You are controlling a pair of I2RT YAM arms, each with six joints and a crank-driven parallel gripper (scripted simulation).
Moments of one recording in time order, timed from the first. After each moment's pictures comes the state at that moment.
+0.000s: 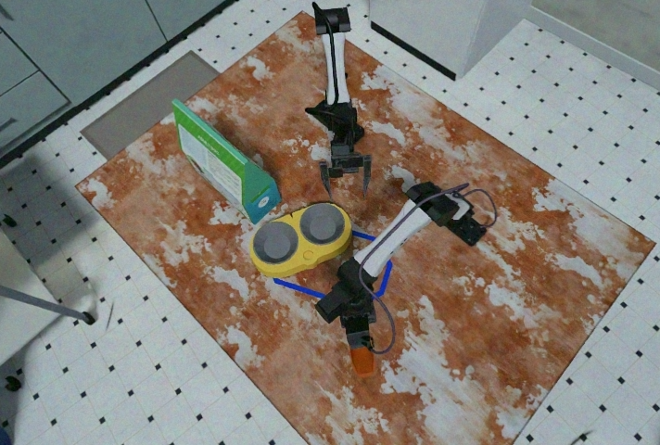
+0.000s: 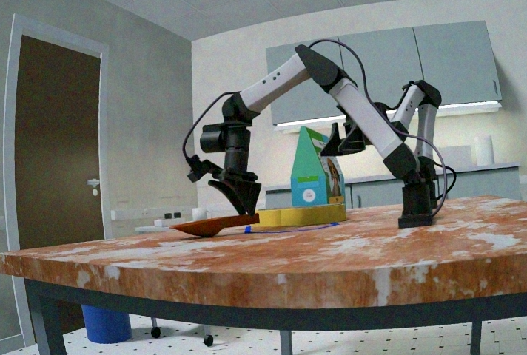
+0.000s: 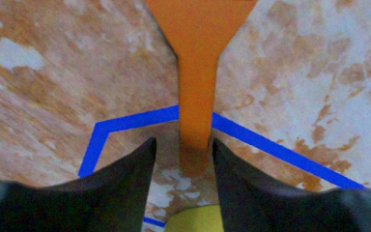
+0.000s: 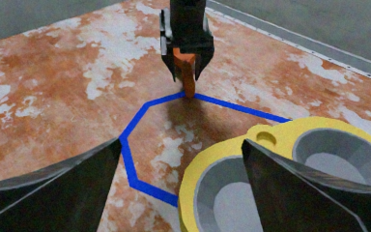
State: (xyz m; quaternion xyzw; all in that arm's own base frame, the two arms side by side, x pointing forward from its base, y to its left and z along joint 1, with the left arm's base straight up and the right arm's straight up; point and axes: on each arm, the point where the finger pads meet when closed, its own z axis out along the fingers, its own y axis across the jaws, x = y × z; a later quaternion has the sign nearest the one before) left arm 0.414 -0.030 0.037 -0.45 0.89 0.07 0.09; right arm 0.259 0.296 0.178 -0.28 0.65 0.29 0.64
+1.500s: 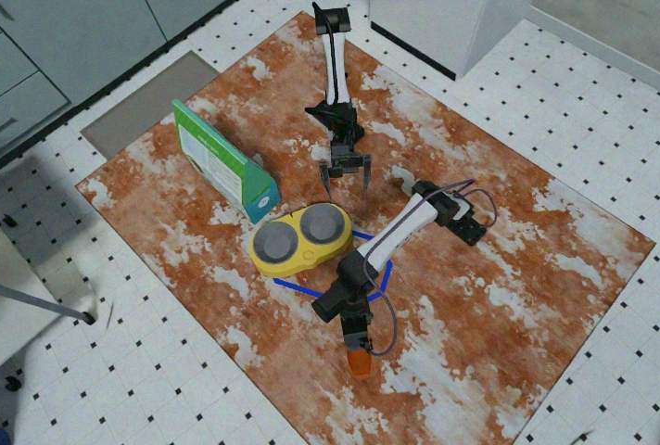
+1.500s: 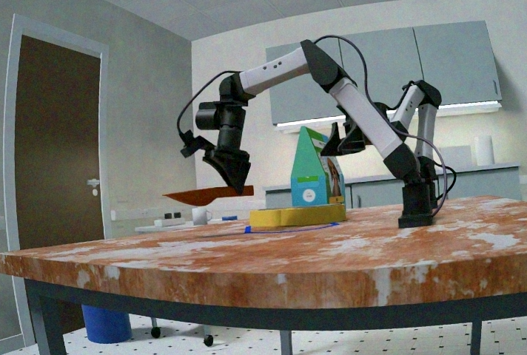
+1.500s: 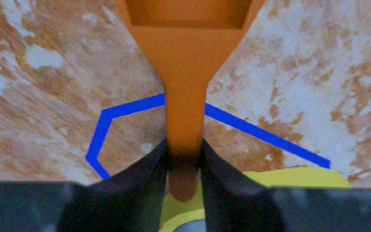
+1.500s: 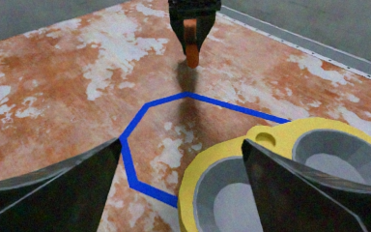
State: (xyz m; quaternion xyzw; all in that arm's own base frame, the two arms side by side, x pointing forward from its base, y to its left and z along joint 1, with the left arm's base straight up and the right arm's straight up) left arm 0.433 -0.025 0.091 -0.44 0.89 0.05 0.12; right arm 0.259 0.295 0.179 -0.28 0.65 0.29 0.64
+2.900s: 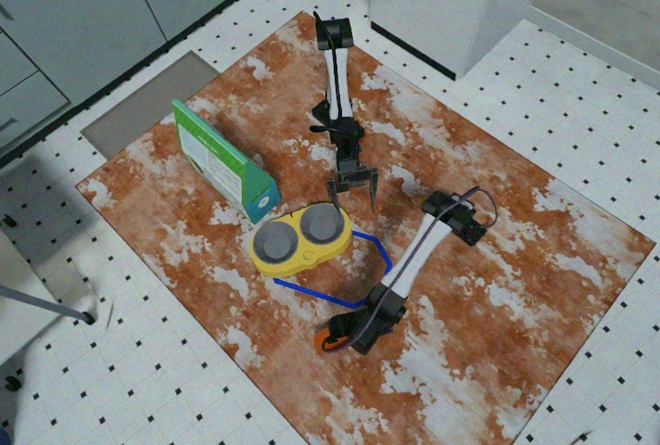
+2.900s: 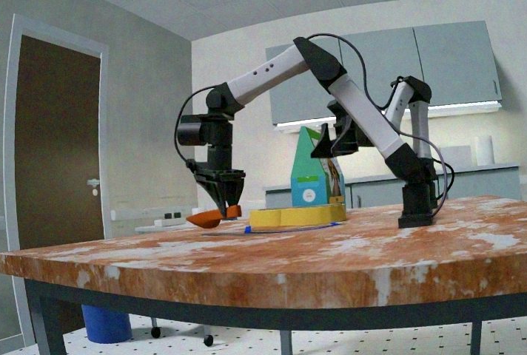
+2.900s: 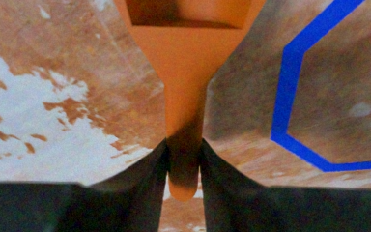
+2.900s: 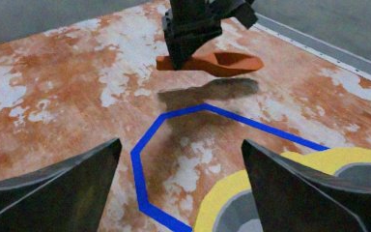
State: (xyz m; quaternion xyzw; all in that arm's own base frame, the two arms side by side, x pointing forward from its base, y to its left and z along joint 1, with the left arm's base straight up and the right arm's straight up) left arm 0.412 0.063 0.043 0.25 0.96 -0.02 0.09; right arm 0.271 0.340 0.172 -0.31 0.64 0.32 0.63
